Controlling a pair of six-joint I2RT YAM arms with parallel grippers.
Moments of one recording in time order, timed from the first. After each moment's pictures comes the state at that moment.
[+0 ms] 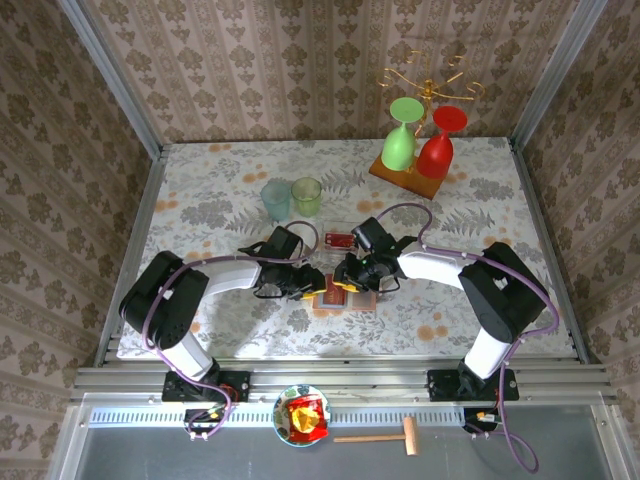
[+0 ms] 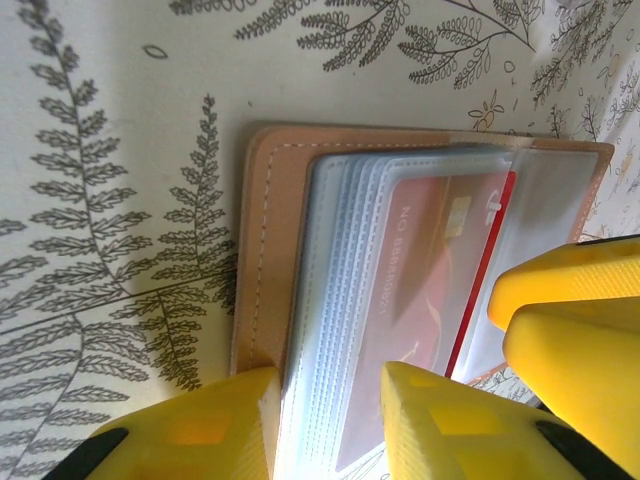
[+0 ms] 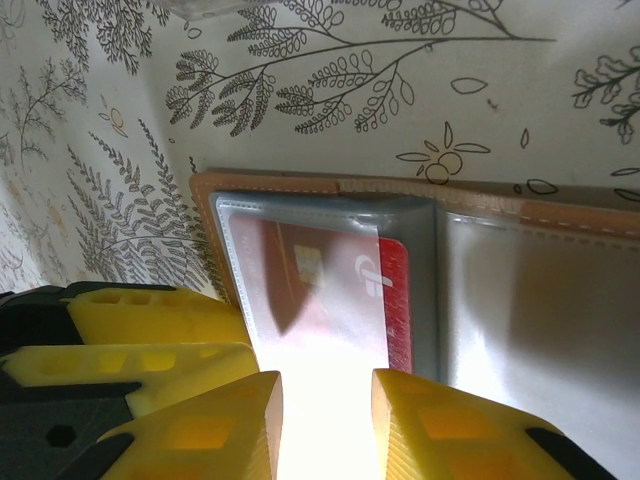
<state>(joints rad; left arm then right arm) -0.67 1.64 0.75 -0.19 0.54 -0.83 0.63 1.70 0.92 -0.29 -0.41 0.97</state>
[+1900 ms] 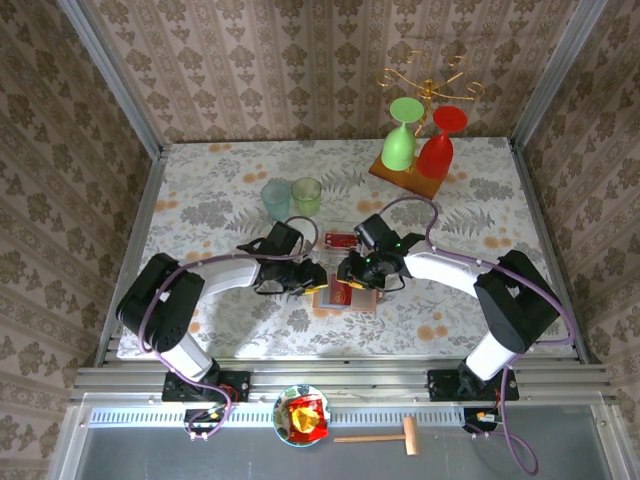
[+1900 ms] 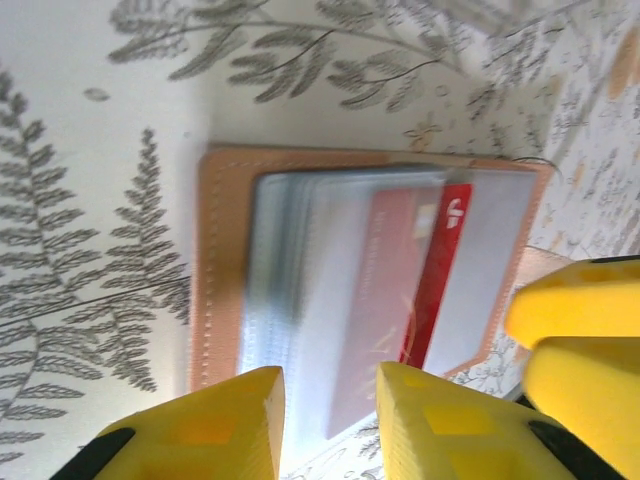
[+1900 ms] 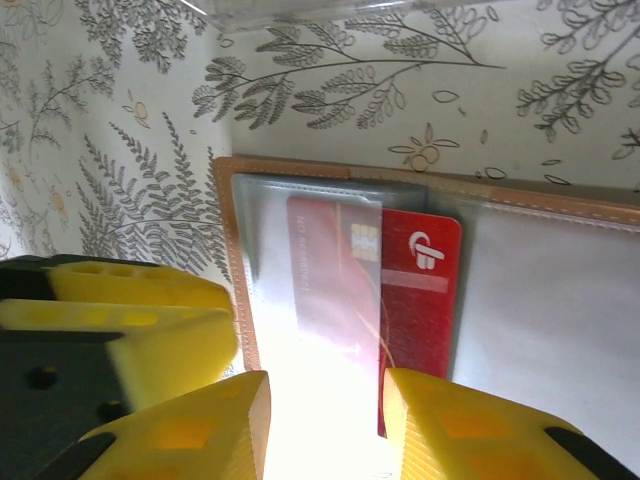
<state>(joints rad) -0.67 1.61 0.79 -0.21 0.55 -0.85 0.62 1.62 0.94 -0.39 -0.35 0.90</state>
